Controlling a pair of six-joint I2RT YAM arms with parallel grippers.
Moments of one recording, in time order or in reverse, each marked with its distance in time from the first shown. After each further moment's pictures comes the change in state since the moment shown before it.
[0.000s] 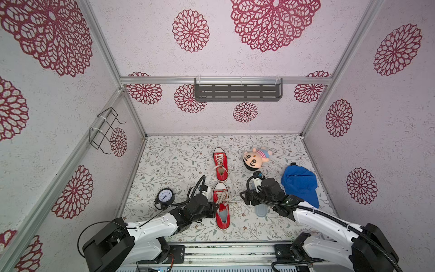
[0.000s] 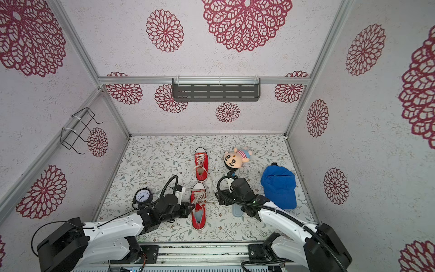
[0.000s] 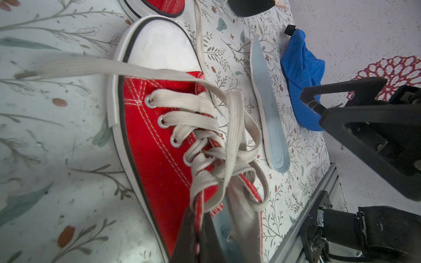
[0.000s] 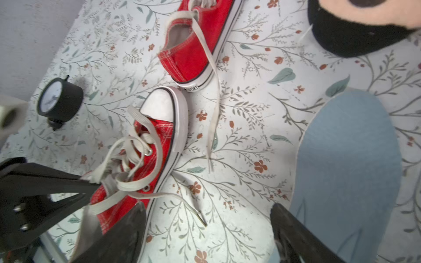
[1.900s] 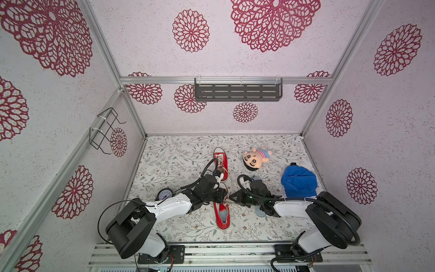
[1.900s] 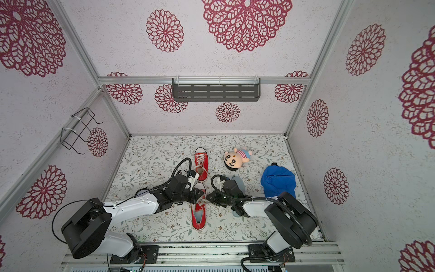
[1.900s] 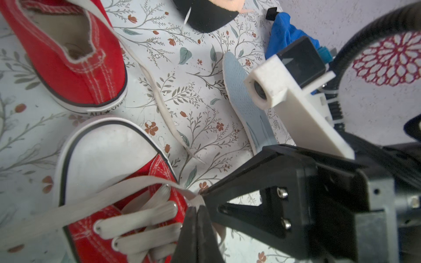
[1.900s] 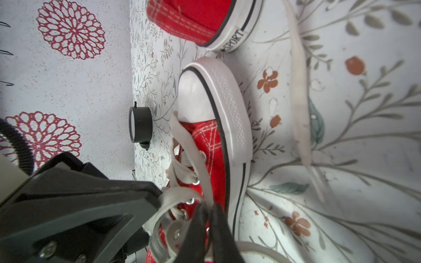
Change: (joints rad) left arm 0.117 0.271 0.342 -0.122 0.170 0.344; right arm 0.039 0.423 -0.058 0.588 -0.307 0.624
